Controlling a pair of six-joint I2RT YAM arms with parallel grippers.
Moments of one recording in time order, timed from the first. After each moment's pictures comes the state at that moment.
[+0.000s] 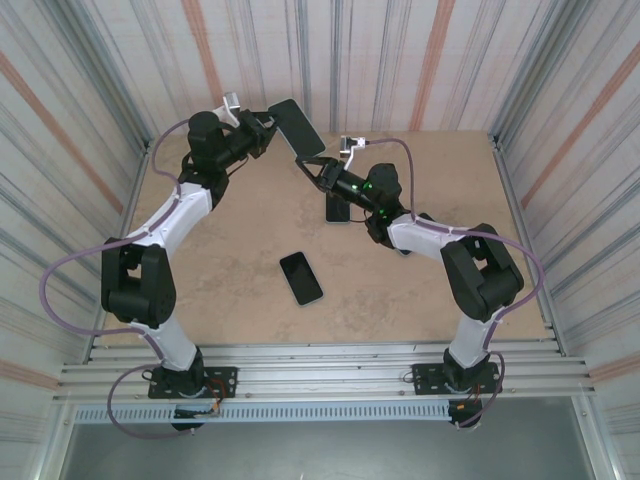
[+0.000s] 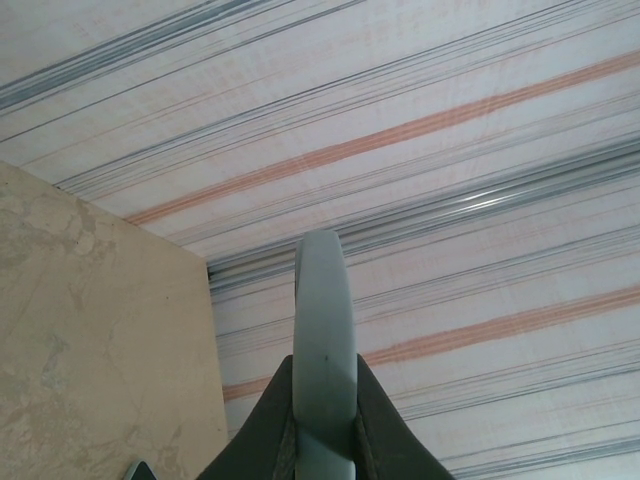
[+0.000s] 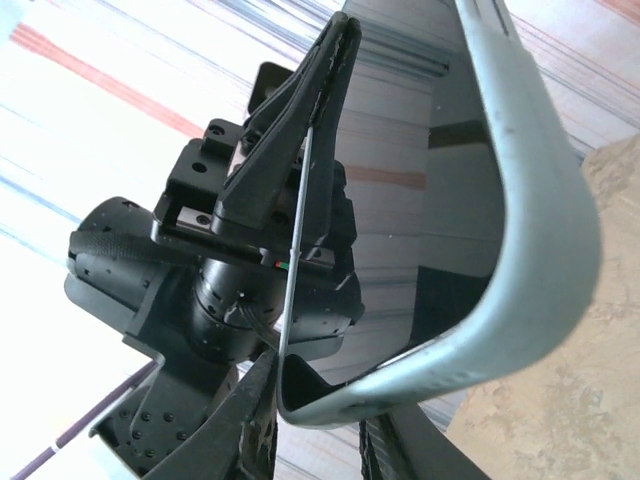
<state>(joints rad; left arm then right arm) -0.24 1.71 1.38 0.38 0.55 -1.25 0.57 1.80 1.10 0.95 -0.50 1.22</state>
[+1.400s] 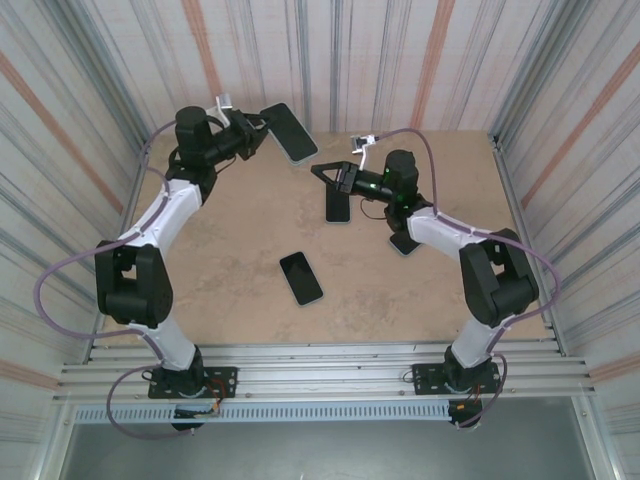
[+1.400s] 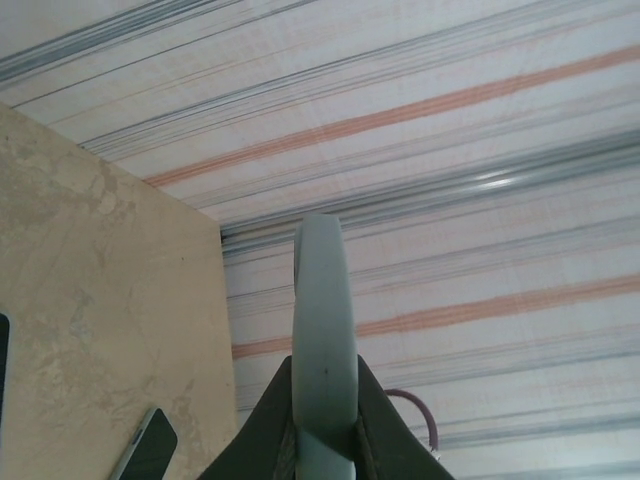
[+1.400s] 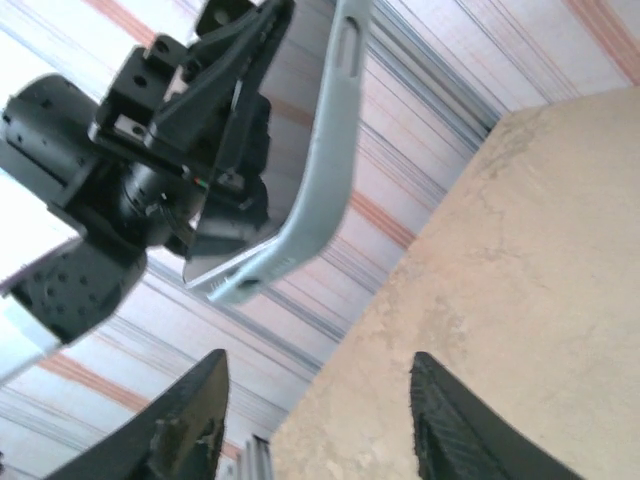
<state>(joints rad) -0.16 1.70 1.42 0.25 0.71 -1.23 0.43 1.71 1.10 0.62 -0.76 0.87</state>
